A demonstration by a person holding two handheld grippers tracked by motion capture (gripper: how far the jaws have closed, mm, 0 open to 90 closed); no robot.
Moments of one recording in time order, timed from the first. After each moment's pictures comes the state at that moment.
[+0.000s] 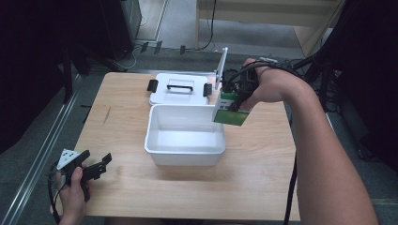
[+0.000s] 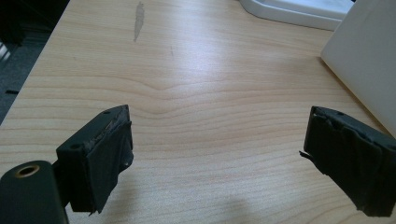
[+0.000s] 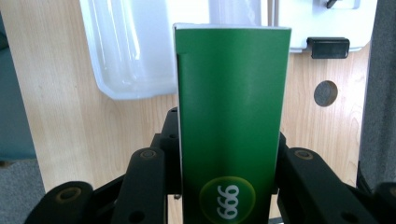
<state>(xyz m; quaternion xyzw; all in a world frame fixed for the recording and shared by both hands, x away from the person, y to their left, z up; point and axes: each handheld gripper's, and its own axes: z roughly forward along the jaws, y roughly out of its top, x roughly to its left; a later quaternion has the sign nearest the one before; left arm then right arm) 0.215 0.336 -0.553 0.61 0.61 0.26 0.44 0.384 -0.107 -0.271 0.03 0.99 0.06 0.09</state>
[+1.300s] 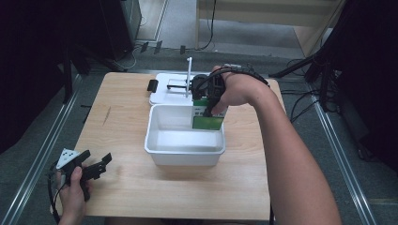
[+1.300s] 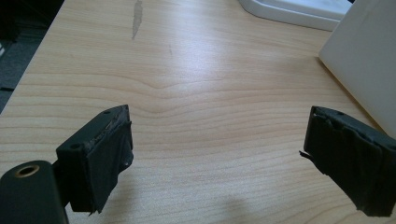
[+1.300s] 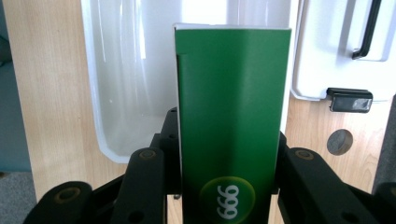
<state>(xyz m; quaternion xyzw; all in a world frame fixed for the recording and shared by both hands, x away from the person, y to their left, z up) 0.217 0.337 -0.553 0.61 0.61 0.25 0.44 0.388 -0.042 -0.301 -0.02 1.00 0.05 0.06</state>
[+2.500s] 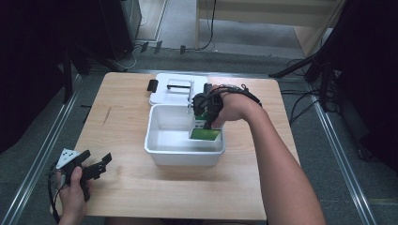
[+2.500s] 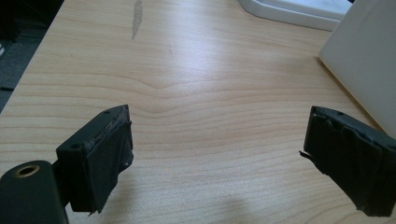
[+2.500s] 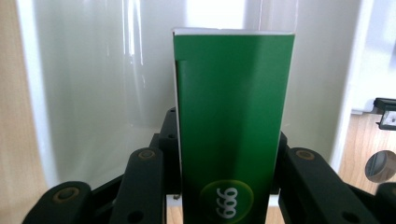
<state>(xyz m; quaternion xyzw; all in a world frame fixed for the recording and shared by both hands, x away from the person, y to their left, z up) 0.217 0.338 -0.553 0.61 0.61 0.25 0.44 0.397 -0.046 -0.372 -0.03 1.00 0.05 0.05</state>
